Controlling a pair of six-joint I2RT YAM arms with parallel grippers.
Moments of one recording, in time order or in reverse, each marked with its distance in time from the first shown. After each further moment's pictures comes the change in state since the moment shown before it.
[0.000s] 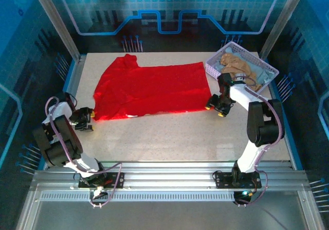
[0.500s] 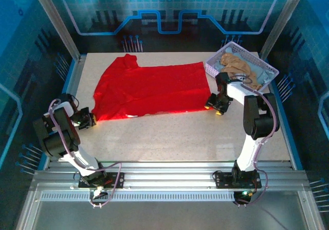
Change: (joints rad) left arm 0.000 0.122 0.003 0.121 0.025 -0.138; right arm 0.001 0.107 0.070 0.021 0.011 -0.007
